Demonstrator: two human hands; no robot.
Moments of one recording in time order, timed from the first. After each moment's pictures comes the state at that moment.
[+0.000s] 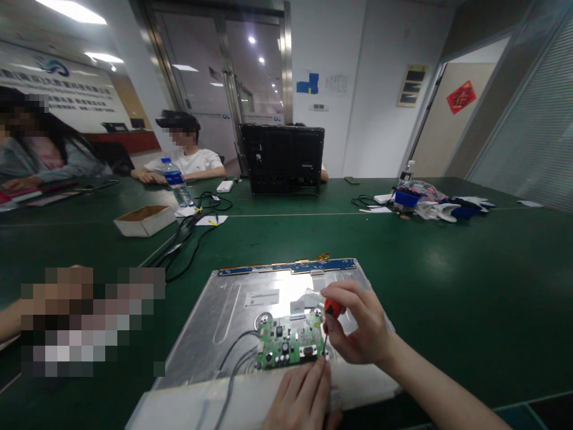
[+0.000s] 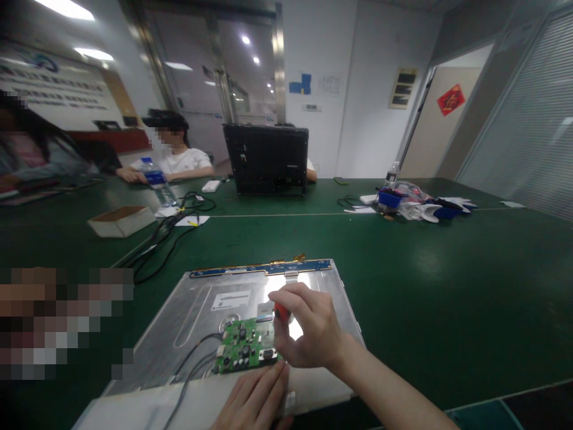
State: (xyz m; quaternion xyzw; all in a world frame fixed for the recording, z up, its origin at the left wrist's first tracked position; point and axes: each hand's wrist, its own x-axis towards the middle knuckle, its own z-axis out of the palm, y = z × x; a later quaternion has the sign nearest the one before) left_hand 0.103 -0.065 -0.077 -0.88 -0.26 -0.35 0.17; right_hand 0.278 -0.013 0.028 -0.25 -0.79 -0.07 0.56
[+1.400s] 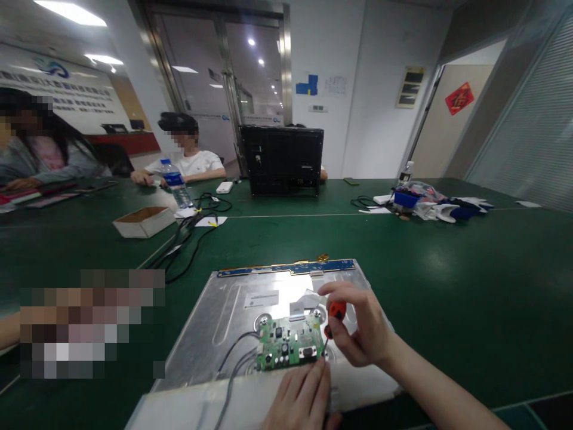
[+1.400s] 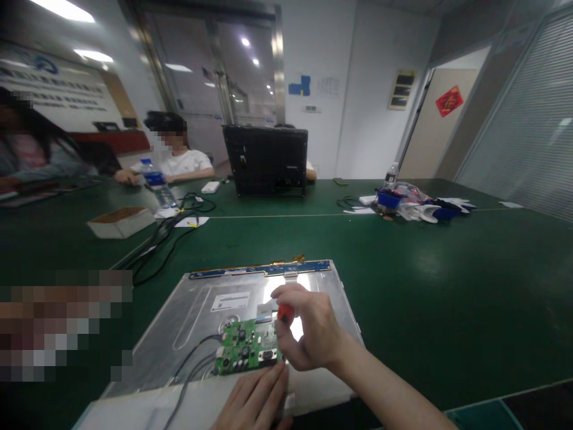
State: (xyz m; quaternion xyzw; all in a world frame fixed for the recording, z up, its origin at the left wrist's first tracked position) left_hand 0.106 -0.063 -0.071 -0.87 -0.26 -0.36 0.19; right_hand 0.283 -0.009 0.022 -0.21 -0.80 0.00 0.56
